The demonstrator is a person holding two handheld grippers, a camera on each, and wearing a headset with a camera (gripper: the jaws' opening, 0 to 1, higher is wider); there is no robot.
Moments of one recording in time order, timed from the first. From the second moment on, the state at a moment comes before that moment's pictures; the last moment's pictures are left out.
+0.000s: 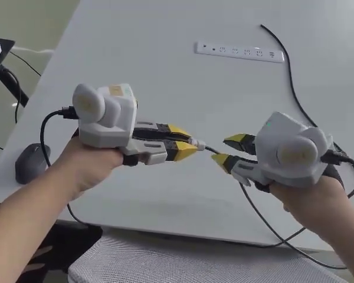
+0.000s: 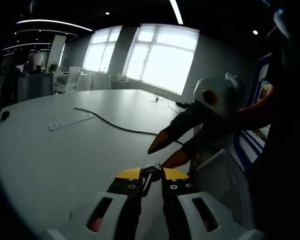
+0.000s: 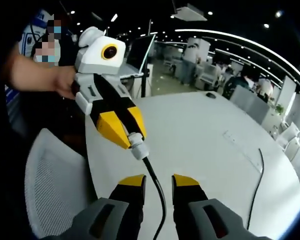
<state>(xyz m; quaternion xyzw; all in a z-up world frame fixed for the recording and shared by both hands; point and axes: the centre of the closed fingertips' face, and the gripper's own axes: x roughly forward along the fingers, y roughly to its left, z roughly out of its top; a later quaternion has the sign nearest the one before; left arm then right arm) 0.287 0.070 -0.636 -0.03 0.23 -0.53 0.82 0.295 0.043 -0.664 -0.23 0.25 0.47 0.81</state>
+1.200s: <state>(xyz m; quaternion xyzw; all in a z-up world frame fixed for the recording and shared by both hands) 0.285 0.067 -0.642 -0.03 0.24 -0.53 0.81 0.288 0.058 -0.669 -0.30 0.22 0.50 0.78</state>
